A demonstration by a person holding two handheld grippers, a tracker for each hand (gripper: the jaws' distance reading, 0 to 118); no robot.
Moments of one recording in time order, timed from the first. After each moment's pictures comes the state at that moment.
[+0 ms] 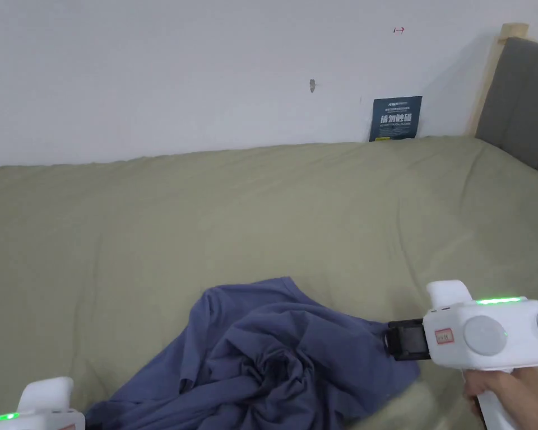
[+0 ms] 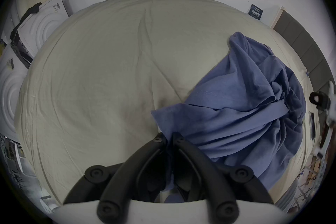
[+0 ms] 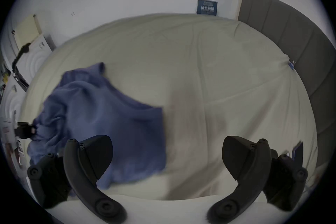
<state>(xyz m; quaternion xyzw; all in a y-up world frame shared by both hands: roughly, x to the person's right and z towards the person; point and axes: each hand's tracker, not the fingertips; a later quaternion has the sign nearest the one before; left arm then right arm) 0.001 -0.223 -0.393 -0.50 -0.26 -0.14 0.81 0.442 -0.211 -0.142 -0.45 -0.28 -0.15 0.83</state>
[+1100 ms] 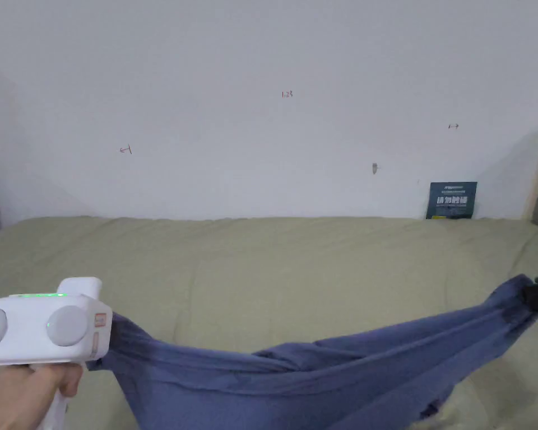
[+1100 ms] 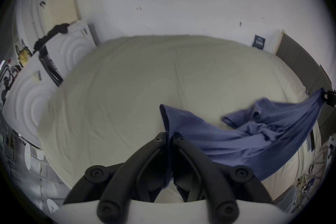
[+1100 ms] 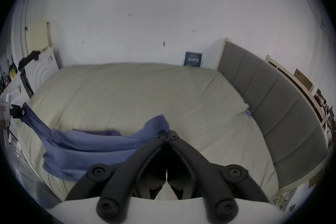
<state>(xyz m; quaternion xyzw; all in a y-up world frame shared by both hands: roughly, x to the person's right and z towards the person) -0.085 -0.027 -0.381 -0.35 -0.20 -0.12 0.91 0.414 0.003 -0.021 -0.29 -0.32 -0.06 0.90</state>
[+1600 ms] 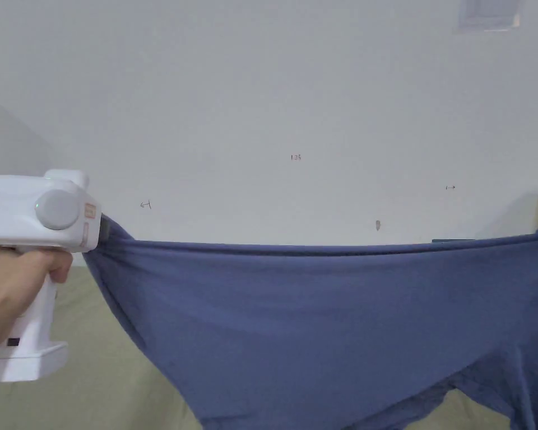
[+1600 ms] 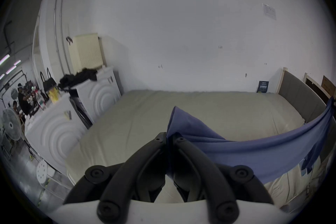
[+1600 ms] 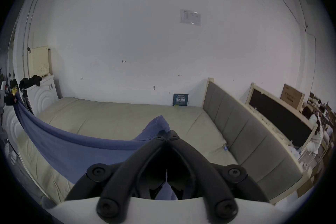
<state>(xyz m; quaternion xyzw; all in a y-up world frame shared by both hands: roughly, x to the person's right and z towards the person) -0.105 0.166 -0.358 -0.20 -0.19 -0.10 0.96 0.404 0.156 0.025 -0.18 -0.36 -0.01 0.92</state>
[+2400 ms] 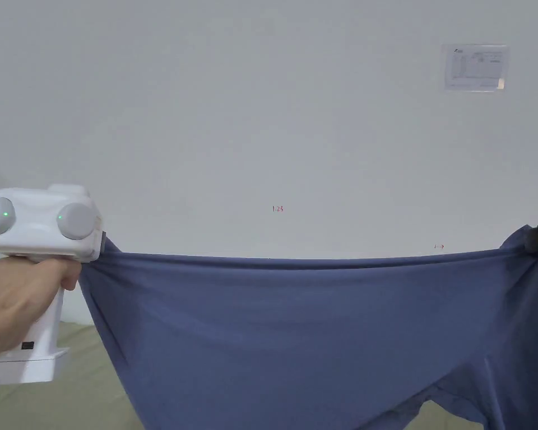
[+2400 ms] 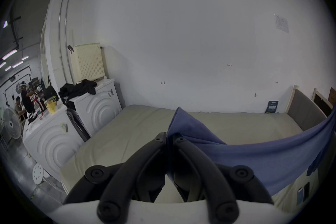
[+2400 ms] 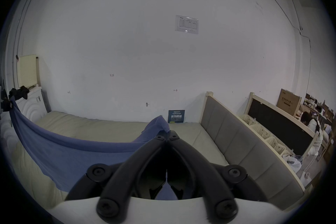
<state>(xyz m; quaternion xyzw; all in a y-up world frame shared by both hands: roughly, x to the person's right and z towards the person) 0.012 0.186 -0.487 -0.18 -0.15 -0.08 0.97 0.508 0.192 -0.118 -0.15 -0.39 -0.01 0.91</state>
